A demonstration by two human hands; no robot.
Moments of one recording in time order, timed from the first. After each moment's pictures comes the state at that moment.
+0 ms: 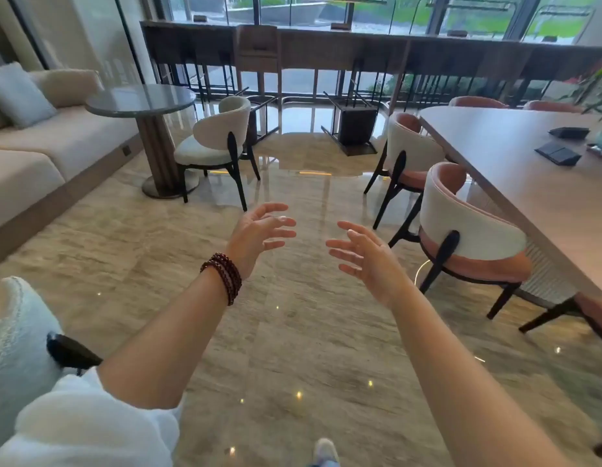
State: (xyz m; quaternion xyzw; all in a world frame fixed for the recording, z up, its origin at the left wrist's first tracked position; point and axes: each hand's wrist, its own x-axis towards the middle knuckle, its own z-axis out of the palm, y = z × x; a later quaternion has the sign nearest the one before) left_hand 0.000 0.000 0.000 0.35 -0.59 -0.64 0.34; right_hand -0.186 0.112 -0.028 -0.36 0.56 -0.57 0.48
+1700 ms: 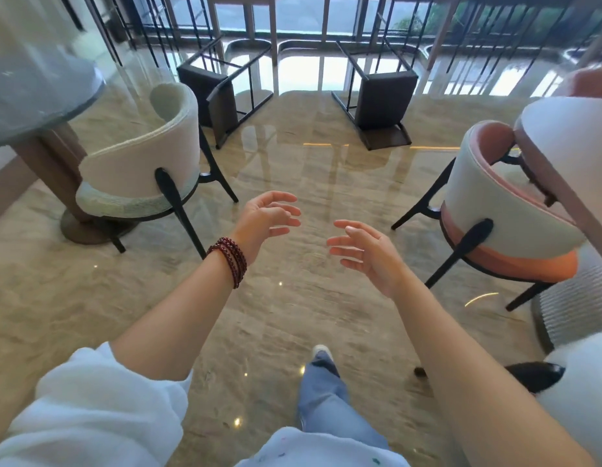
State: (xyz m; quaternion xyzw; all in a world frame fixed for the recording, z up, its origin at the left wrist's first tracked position) left_hand -0.513 -0.891 -0.084 0.41 -0.56 -0.66 0.29; right_hand -0.692 -0.772 -0.111 -0.30 0.58 -0.52 0.54
